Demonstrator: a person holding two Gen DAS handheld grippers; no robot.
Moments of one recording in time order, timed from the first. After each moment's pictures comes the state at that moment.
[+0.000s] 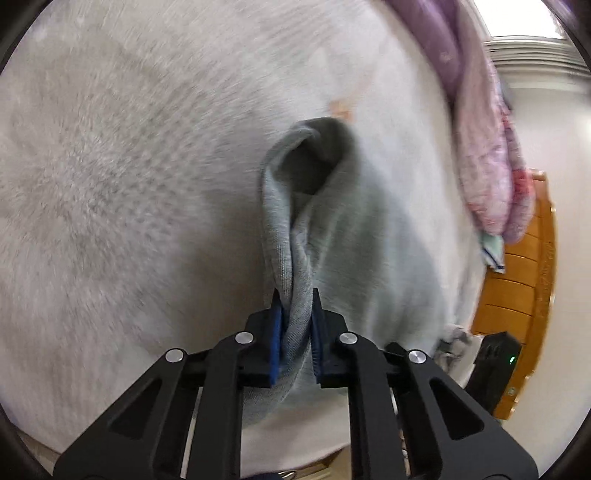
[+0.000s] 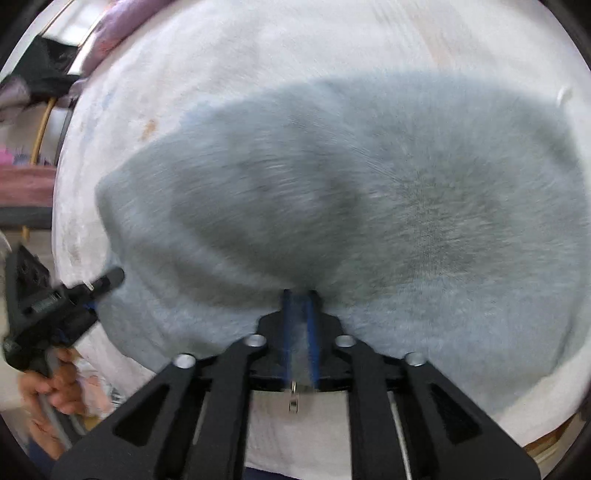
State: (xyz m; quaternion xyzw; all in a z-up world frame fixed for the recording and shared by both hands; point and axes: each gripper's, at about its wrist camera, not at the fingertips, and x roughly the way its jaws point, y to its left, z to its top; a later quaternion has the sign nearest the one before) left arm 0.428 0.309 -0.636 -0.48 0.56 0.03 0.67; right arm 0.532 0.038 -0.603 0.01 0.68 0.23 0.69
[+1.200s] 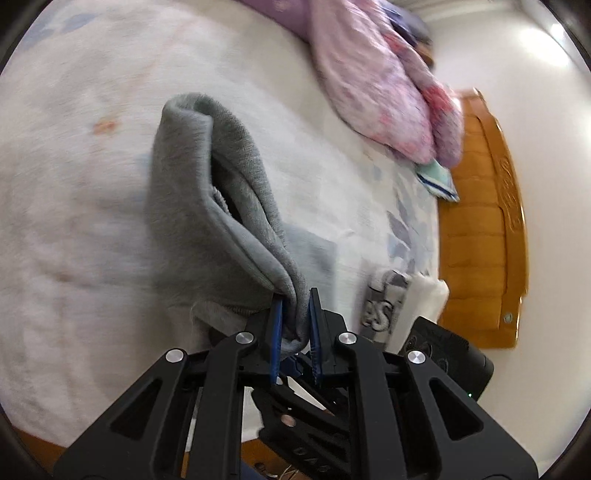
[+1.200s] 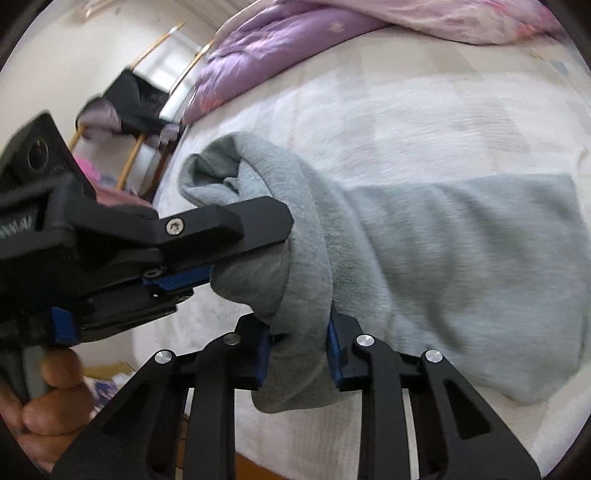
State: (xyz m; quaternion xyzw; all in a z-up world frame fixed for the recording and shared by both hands) left arm 0.515 0.153 -0.511 -0.39 0.56 -0.12 0.72; right arm 0.521 0.001 -0.542 0.18 0.58 0.31 0.73
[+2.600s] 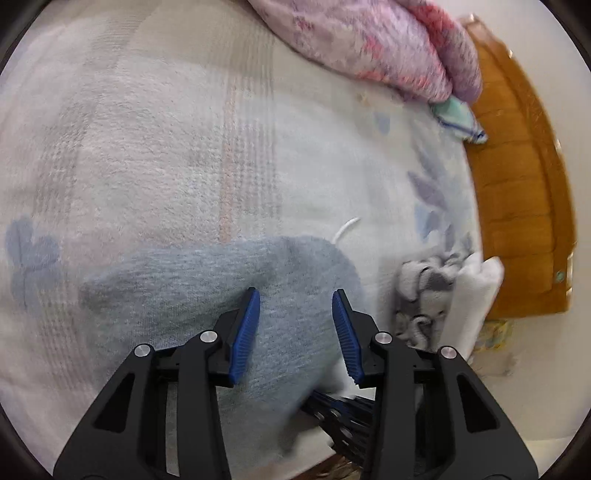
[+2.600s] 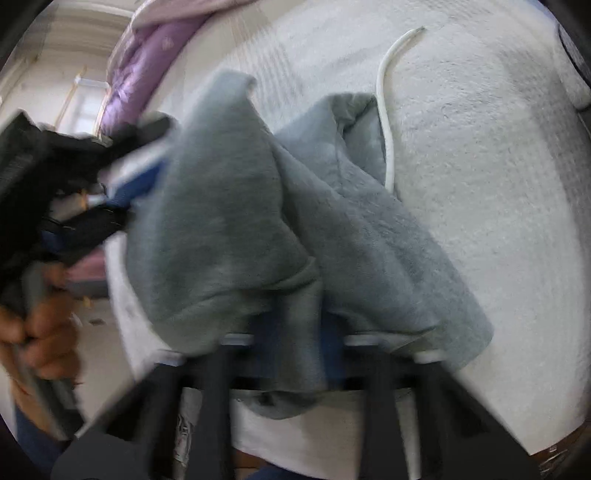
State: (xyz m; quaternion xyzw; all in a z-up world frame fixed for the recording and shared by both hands) left arm 0.632 0.037 -0.578 -0.30 0.60 -0.14 0.73; right arm 0.560 -0.160 -0.643 0.24 0.68 0.20 0.66
